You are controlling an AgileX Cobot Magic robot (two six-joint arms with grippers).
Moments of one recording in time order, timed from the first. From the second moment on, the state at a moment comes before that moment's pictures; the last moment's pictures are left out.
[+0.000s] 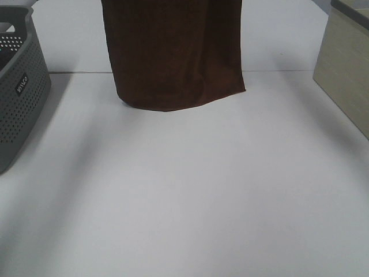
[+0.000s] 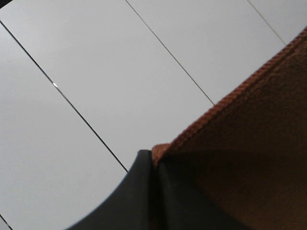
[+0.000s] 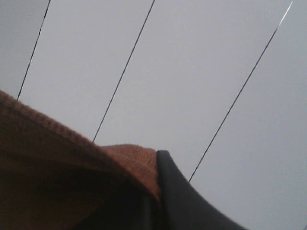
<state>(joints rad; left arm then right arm) -0.24 1.97 -1.96 0.51 -0.30 0.17 0.39 2.01 -2.16 -0.12 0.08 -0.26</state>
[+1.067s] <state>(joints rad) -0.22 2.42 -2.71 0.53 -0.29 0.17 0.32 2.20 -2.38 -0.05 -0.13 -0.11</state>
